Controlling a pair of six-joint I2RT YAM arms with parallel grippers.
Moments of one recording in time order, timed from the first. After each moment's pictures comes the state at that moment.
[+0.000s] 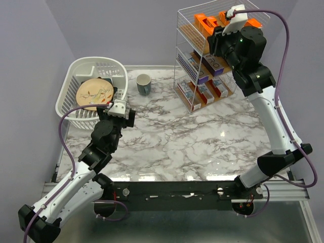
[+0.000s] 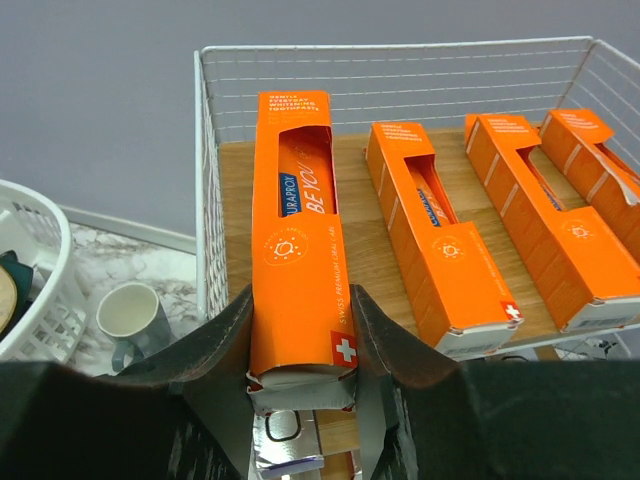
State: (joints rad) left arm -0.59 0.67 0.59 0.07 -0.50 0.16; right arm 0.43 1.57 1.98 -0.39 0.16 -0.08
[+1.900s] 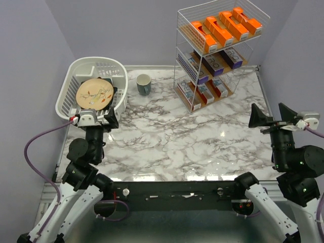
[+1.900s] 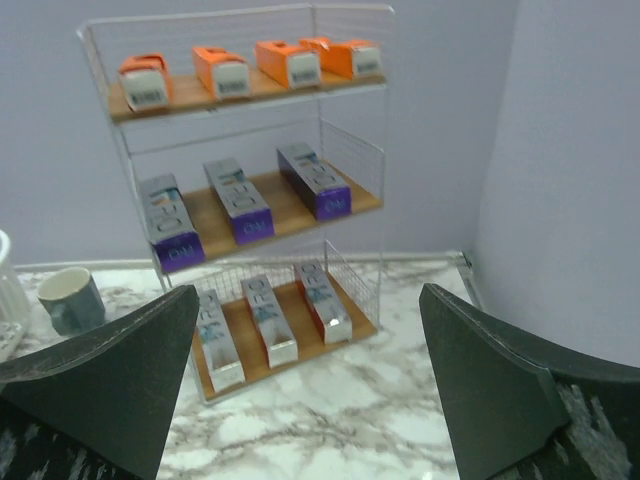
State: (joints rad) left arm -0.50 0.35 0.59 -0.01 -0.54 0.01; right arm 0.41 0.36 0.95 -0.28 0.37 -0.10
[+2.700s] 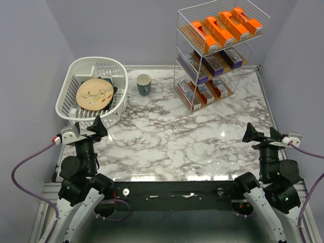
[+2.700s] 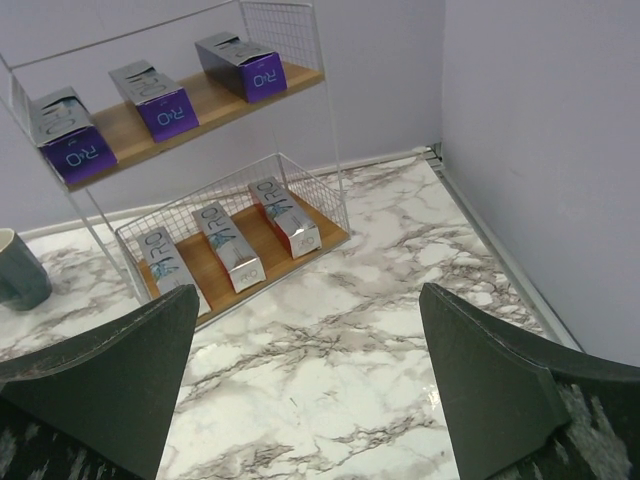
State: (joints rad) left arm -0.47 0.09 0.50 -0.11 -0.68 -0.10; right arm 0.41 0.01 0.57 -0.37 0.56 0.05
